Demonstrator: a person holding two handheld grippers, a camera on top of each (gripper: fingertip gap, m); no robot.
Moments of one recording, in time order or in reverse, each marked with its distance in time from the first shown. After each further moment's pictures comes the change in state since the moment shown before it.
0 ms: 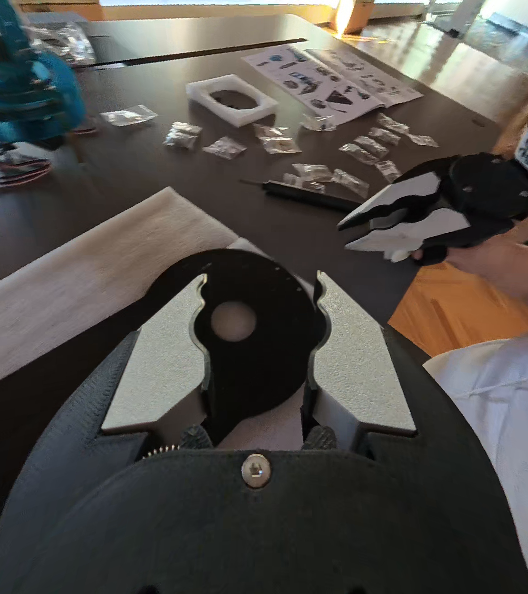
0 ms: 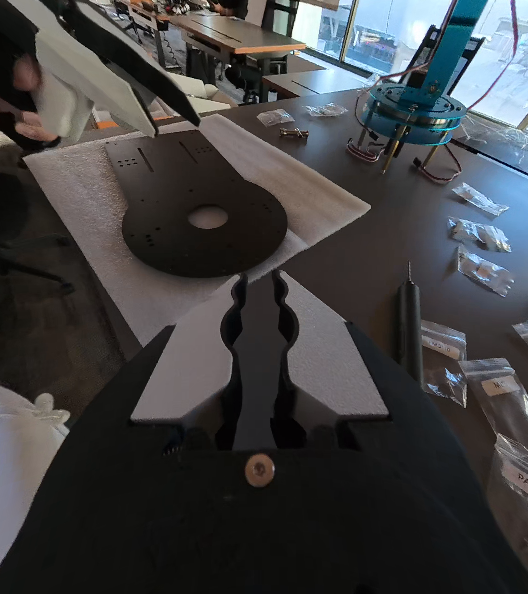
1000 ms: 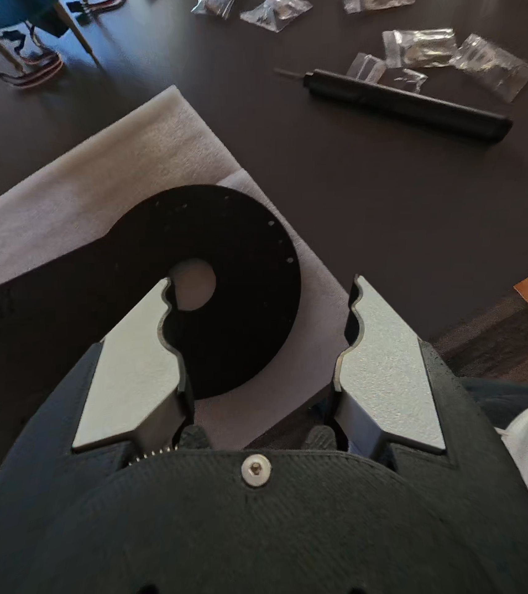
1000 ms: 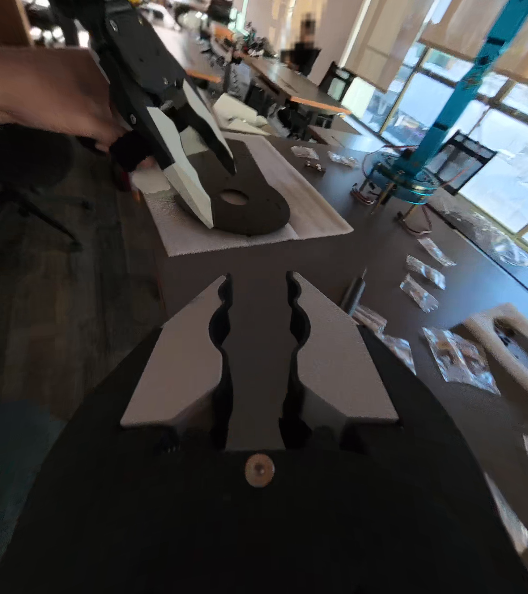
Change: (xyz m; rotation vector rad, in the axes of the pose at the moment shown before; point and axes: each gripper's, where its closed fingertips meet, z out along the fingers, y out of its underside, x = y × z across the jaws) left arm 0.033 0.047 0.055 -0.300 -0.426 0.032; right arm 0.013 0.005 -0.099 0.103 -0.139 -0.260
